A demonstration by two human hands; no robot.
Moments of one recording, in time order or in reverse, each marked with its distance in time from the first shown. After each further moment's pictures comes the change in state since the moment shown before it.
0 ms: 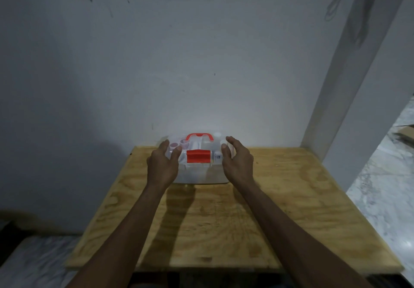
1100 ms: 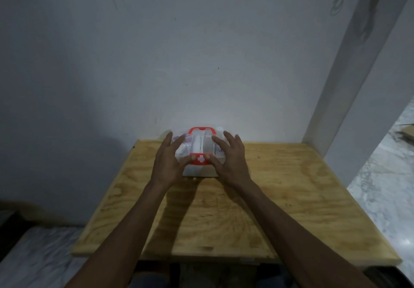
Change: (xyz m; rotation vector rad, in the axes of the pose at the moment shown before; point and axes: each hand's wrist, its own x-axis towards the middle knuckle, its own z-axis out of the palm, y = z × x) left_hand -0.006 -0.019 0.003 0.139 -0.151 0.221; right_hand -0.007 0.031 0.022 -0.250 -0.167 -0.253
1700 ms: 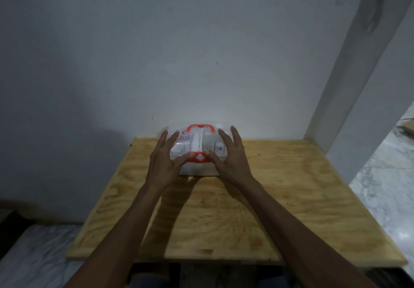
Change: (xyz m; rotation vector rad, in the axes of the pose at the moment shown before) left_hand 0.007 -0.020 0.006 0.015 0.020 0.030; right_hand 0.003 0.000 -0.004 0.099 -0.021 0.055
